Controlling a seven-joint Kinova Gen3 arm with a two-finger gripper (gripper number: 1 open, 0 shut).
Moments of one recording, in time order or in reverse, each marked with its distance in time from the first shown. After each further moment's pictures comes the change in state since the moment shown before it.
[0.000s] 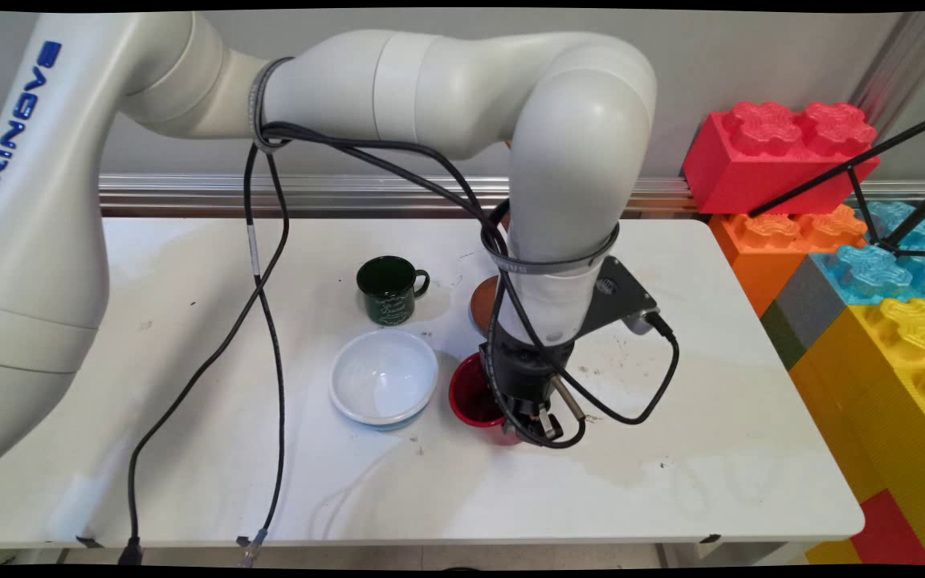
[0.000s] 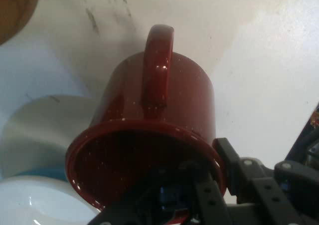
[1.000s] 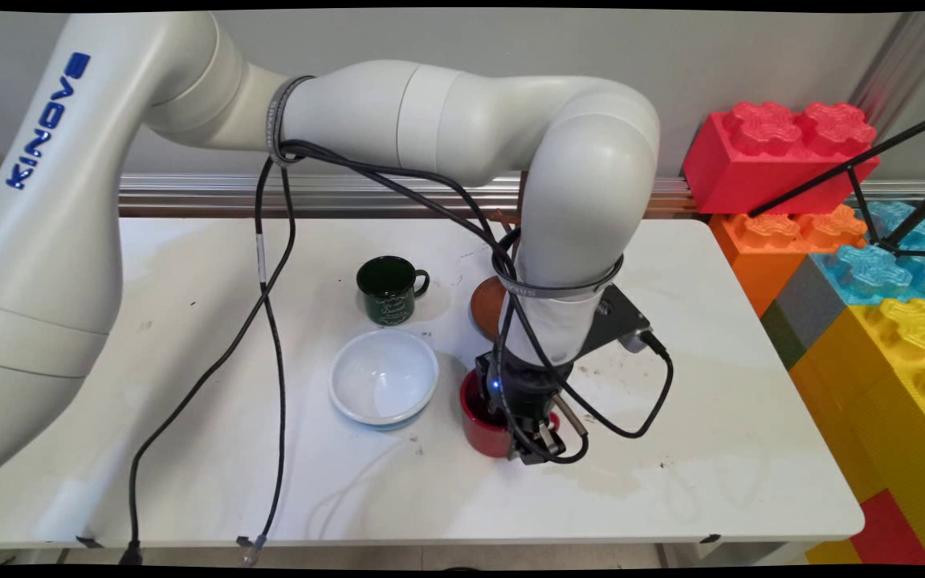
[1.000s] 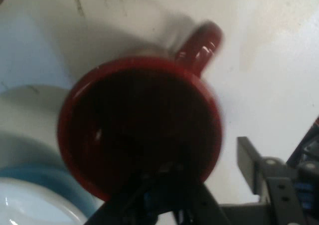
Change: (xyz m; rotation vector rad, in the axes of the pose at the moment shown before) arm 0.007 0.005 0.025 -0.011 -0.042 -0.043
